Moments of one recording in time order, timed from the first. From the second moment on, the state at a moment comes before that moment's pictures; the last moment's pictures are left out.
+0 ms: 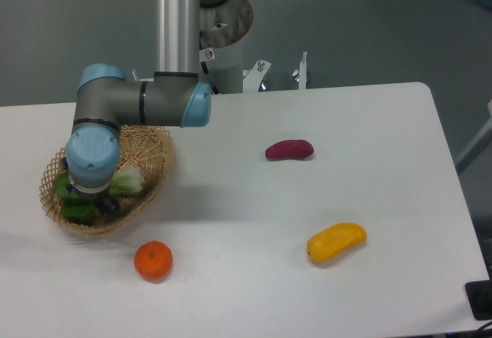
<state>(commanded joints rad) 1.92 -2.04 -1.73 -1.10 1.25 0.76</state>
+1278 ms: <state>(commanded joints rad) 2.20 -1.88 -1.60 -1.16 1.19 0.81</state>
